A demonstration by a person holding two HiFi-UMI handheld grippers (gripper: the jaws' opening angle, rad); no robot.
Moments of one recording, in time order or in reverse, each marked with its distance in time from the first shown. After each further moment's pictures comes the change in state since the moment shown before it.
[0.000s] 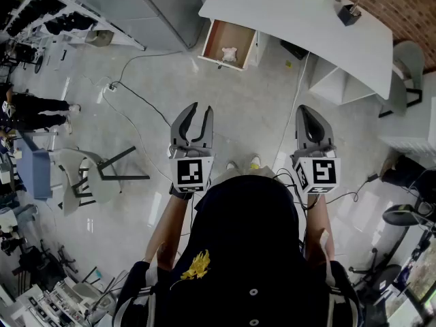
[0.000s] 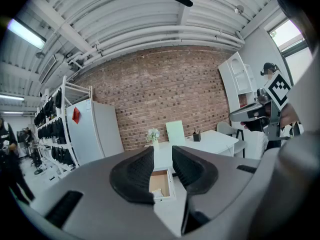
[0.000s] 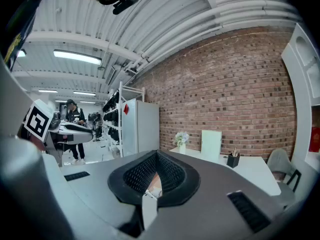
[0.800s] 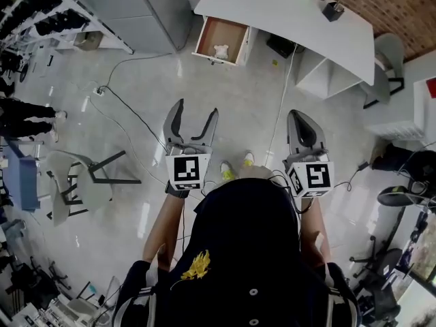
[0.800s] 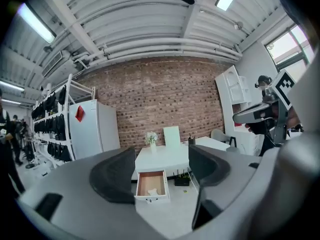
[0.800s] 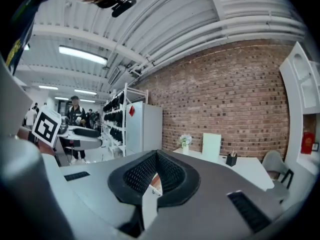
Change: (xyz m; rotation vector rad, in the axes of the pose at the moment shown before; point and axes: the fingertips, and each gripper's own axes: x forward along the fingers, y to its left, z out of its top) left arm -0.101 0.026 -0.017 -0.053 -0.063 -0.041; right arm -0.075 0.115 0.009 -0.011 -0.006 -0.015
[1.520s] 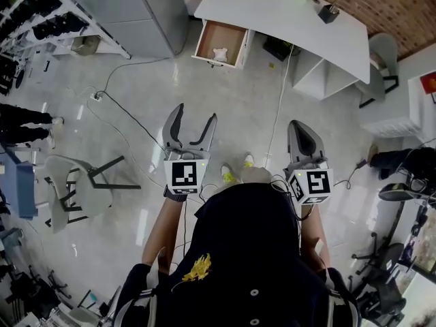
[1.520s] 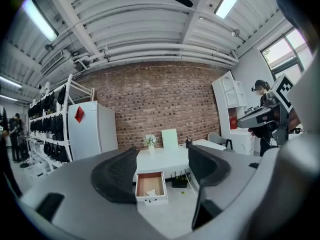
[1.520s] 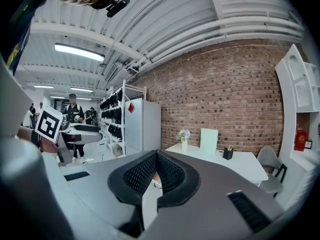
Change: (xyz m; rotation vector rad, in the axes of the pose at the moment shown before) left arm -0.036 0.023 -0.004 -0.006 -0.036 -0.046; right arm -0.026 0.040 -0.011 0.022 0.048 -0.047
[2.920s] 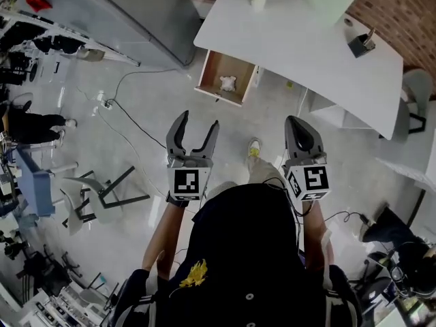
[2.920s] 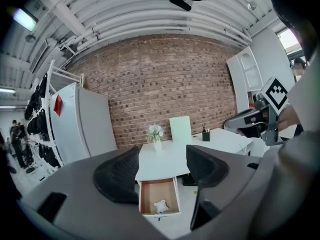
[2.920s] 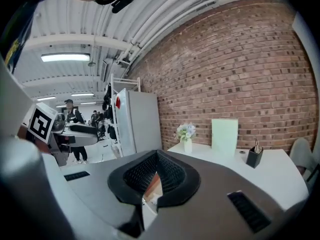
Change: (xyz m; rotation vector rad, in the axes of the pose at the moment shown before) left arm 0.350 0.057 -0.023 0.022 0.163 0.047; right arm 0.341 -0.206 0.006 0.085 0.063 0.154
